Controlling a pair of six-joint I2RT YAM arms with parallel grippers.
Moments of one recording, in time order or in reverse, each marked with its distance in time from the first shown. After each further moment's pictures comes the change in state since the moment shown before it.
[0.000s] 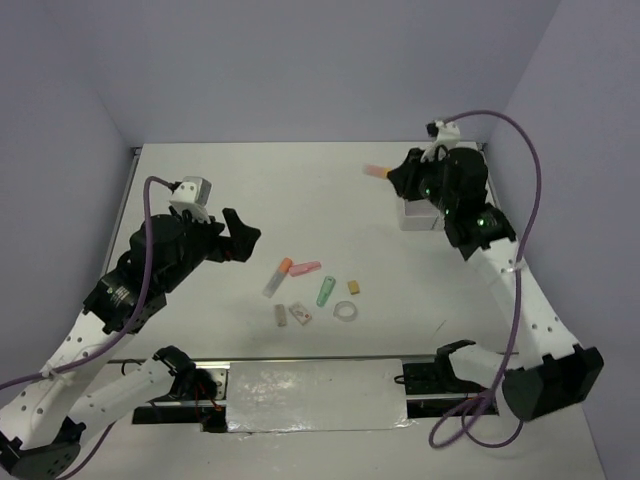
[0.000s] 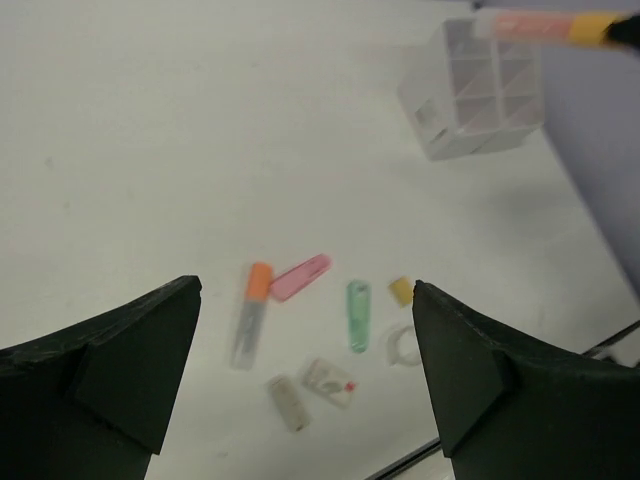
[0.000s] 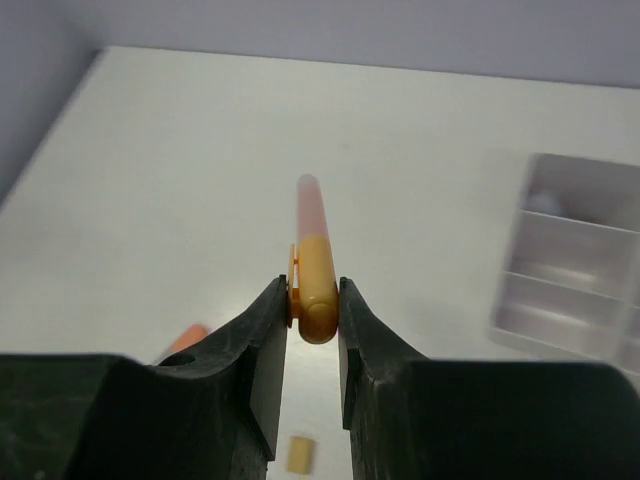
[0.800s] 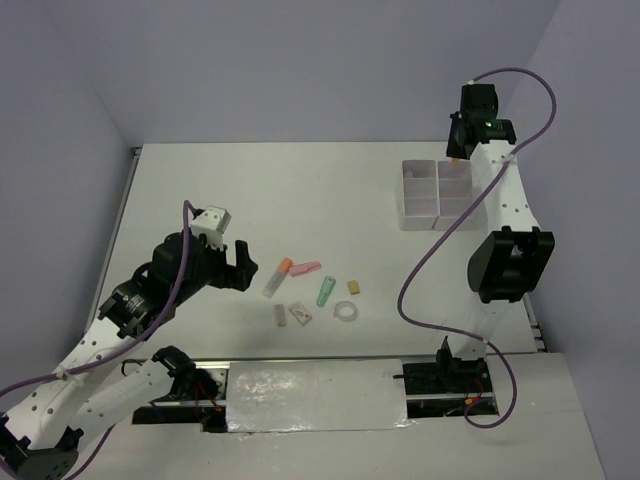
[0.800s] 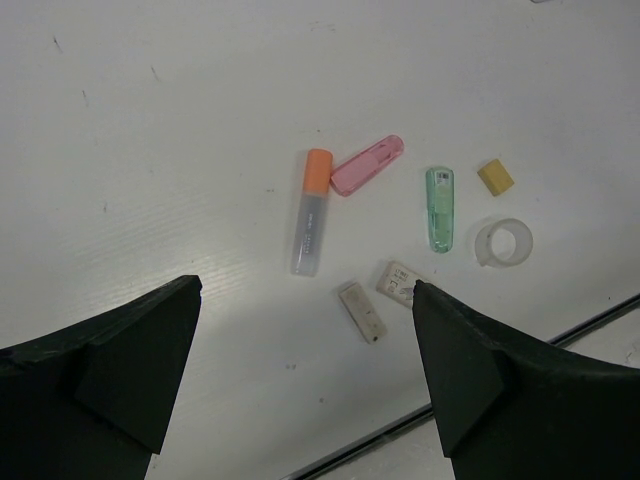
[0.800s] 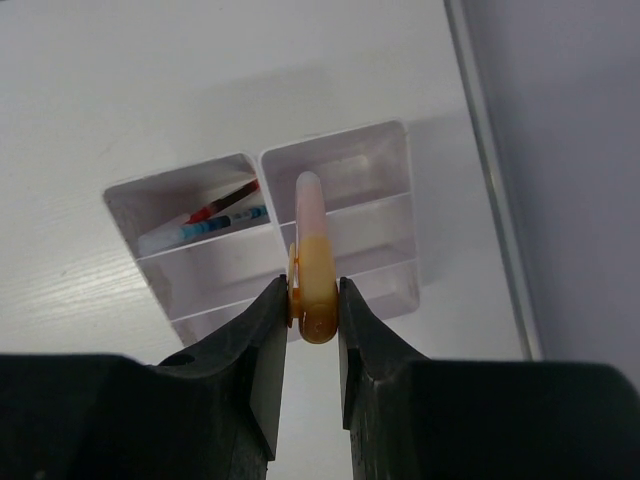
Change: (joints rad) left arm 0.000 -0.062 -0.183 -0.152 0.008 0.129; right arm -0.349 0.770 0.810 -0.599 0.408 -0.155
